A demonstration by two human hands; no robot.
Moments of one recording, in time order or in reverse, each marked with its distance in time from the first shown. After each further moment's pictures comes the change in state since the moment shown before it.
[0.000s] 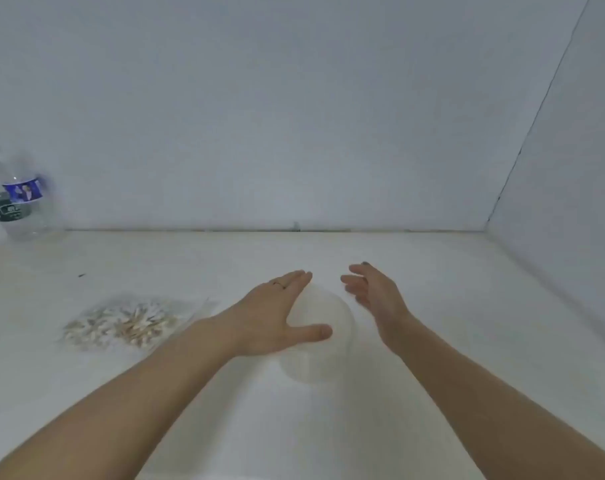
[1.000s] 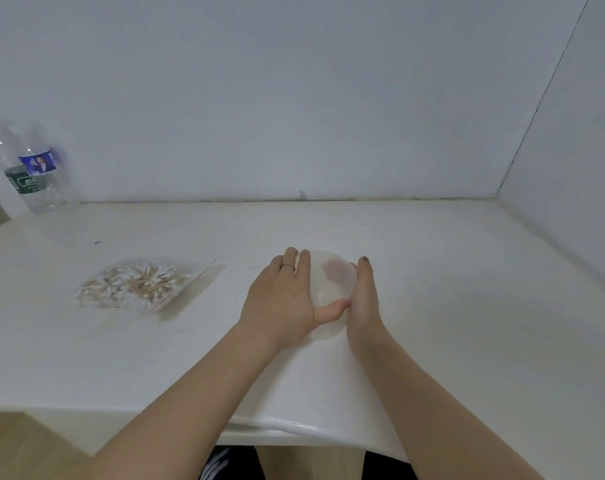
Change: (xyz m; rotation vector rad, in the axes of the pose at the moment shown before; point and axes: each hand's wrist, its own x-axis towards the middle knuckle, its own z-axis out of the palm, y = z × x) left_hand -0.015 0.034 0.056 0.289 0.248 -0.192; right_hand -0.045 0.046 0.040 0.462 0.027 0.179
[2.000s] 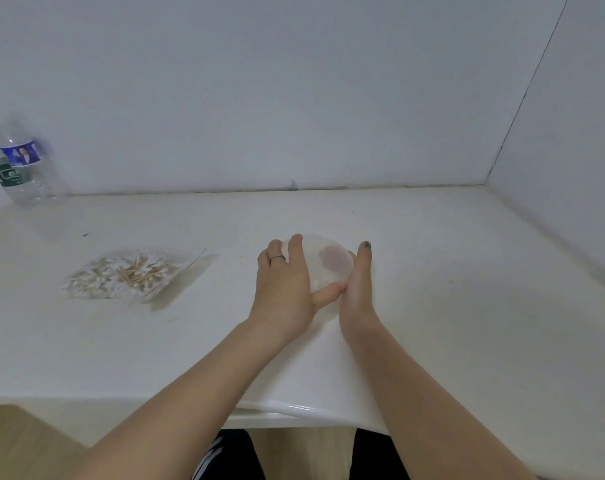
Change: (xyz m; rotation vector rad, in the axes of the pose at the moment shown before) left_hand -0.010 0.022 0.005 -0.438 0.052 -0.108; right_hand -0.001 0.006 -0.001 0.031 0.089 -0.053
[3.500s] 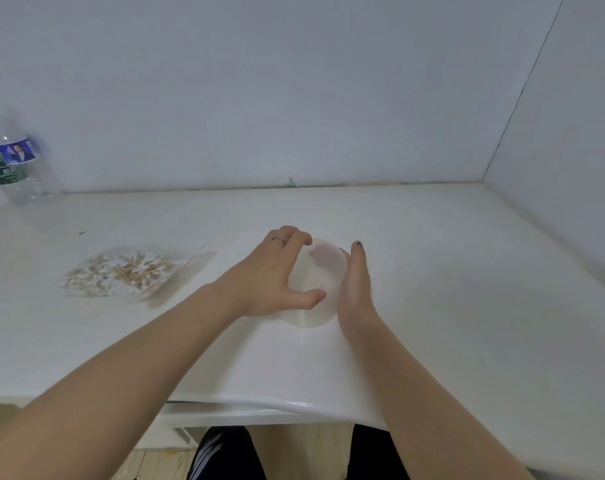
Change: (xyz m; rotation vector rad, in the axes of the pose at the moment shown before) left_hand 0.026 -0.036 -0.032 0.136 -0.222 0.337; right_hand -0.002 -0.001 -0.006 -0.066 -0.078 0.011
